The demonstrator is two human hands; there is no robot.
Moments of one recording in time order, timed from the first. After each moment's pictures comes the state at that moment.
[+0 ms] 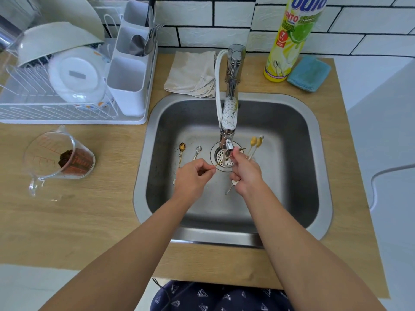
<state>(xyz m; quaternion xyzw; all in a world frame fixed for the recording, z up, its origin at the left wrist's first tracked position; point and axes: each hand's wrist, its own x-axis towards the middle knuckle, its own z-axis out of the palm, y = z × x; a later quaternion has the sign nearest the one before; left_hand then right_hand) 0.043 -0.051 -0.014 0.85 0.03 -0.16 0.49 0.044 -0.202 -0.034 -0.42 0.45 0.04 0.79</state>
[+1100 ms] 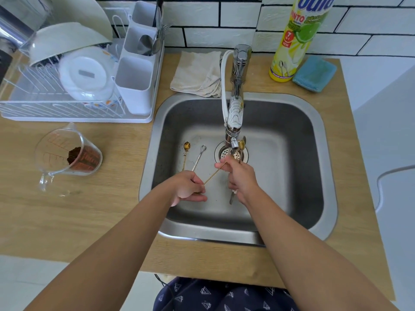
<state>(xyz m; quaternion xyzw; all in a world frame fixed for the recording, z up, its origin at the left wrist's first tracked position) 0.060 -0.013 -0.013 0.71 0.19 -0.48 0.48 0.033 -0.188 -0.055 -0.53 0.37 0.12 0.75</state>
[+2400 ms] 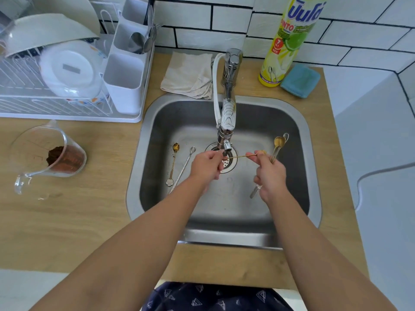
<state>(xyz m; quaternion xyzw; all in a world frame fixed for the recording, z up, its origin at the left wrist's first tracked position) 0.072 -0.104 -0.023 0.69 0.16 -0.28 0.64 0.020 -0.265 -0.032 -0.54 0.44 -0.03 0.71</state>
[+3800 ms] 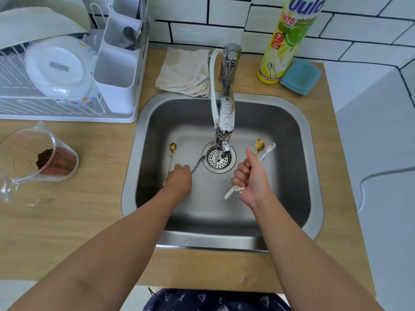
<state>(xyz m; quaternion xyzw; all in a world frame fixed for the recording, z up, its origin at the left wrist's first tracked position) 0.080 -0.042 -0.083 0.95 -0.08 -0.30 0.08 0.023 -0.231 -0.037 -0.29 0.40 0.04 0.87</state>
